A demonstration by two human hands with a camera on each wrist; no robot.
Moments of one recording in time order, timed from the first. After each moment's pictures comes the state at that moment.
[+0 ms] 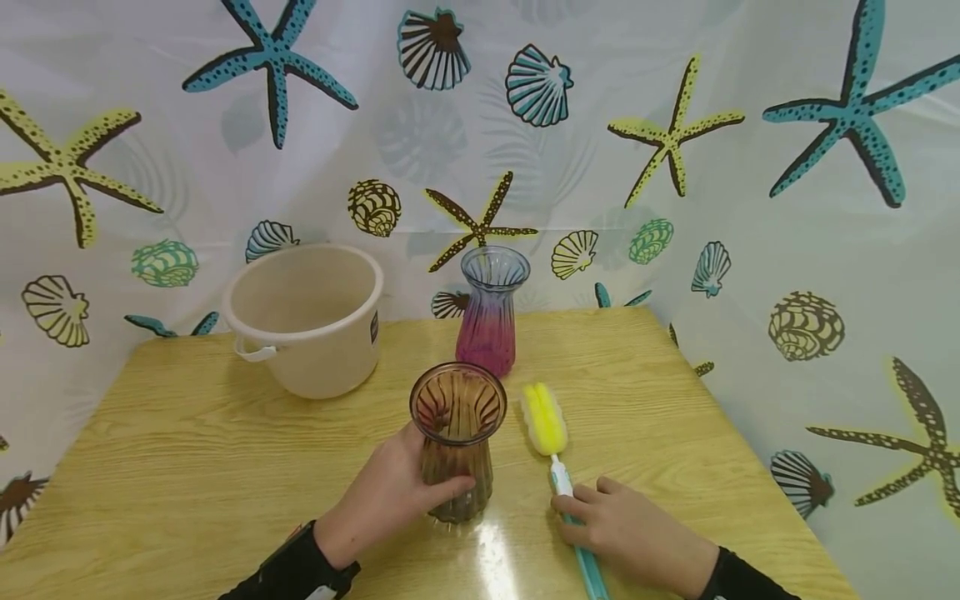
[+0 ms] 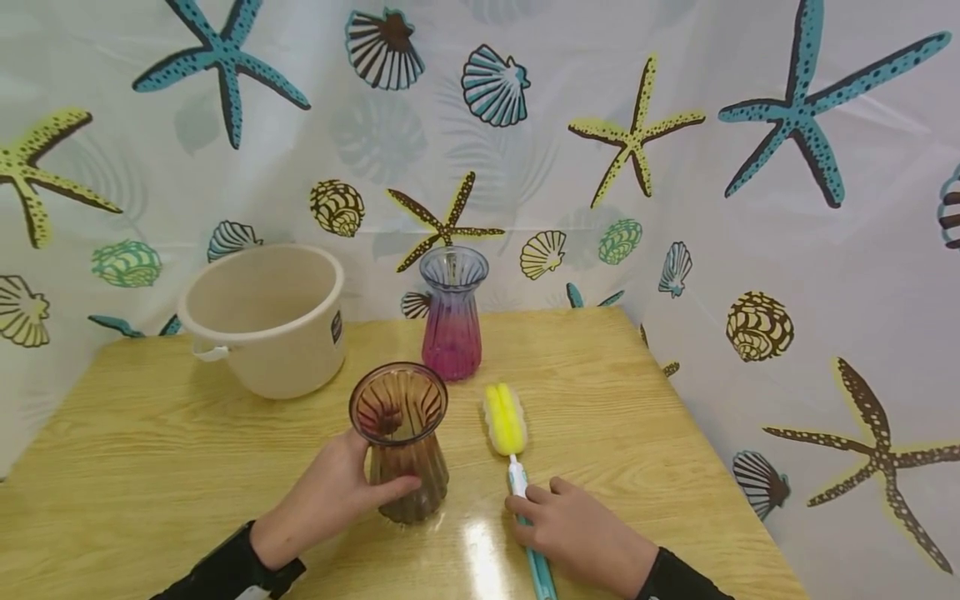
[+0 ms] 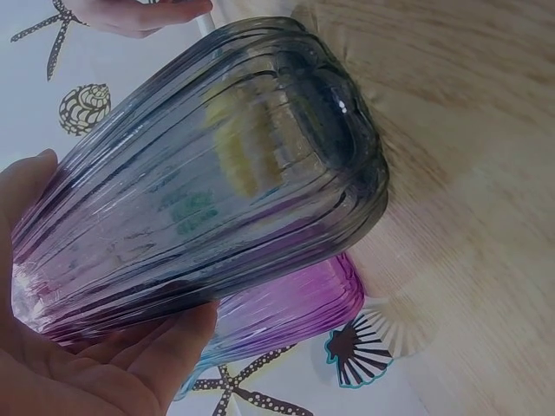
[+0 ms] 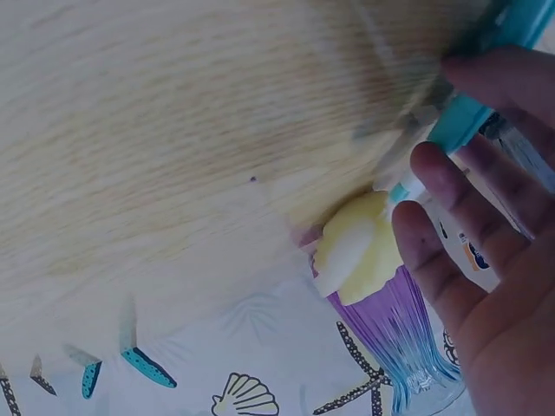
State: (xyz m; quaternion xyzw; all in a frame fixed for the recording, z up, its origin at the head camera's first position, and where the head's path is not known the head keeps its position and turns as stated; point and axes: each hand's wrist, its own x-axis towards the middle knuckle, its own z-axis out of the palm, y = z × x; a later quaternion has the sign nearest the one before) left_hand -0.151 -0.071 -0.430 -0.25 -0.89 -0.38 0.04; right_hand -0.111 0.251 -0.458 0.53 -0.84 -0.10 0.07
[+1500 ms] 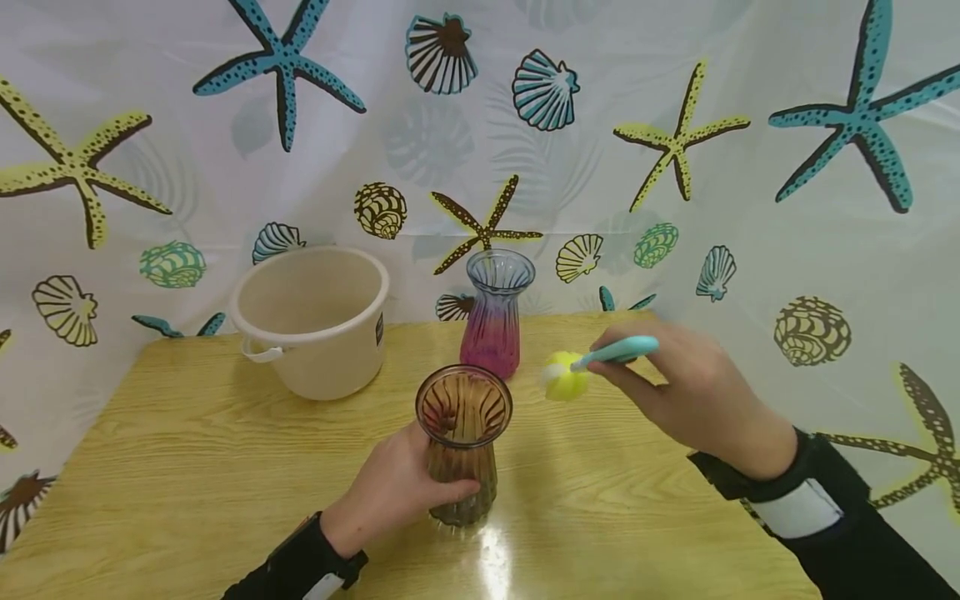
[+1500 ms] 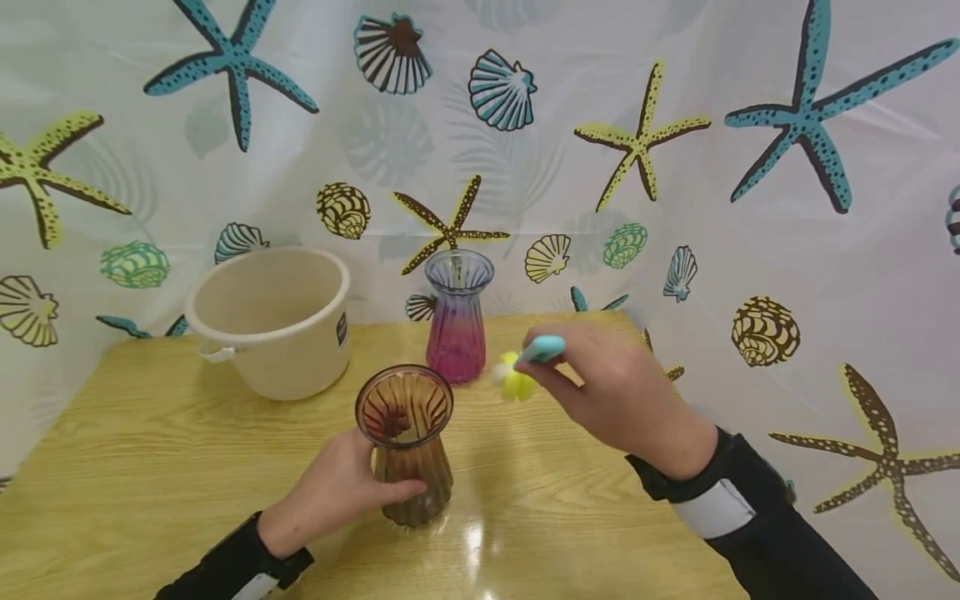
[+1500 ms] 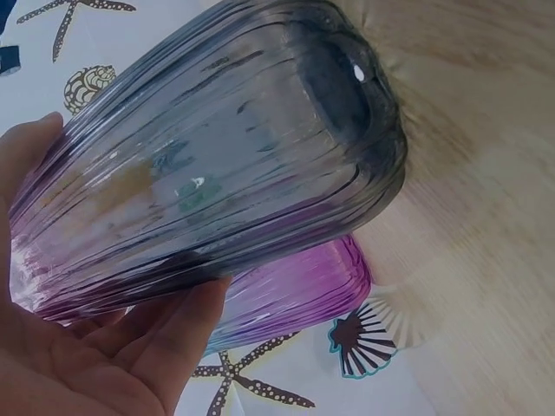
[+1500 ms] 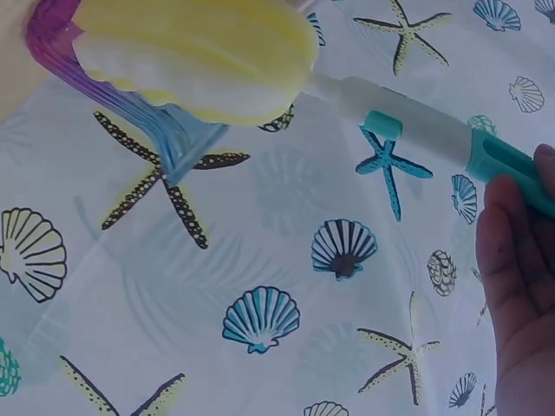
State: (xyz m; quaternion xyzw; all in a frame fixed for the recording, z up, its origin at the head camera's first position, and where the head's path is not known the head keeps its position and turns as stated) left_hand -0.158 -0.072 -0.429 -0.27 -0.89 -0.37 0.05; right_hand -0.145 0.215 -0.253 0.48 -0.77 0.17 0.38
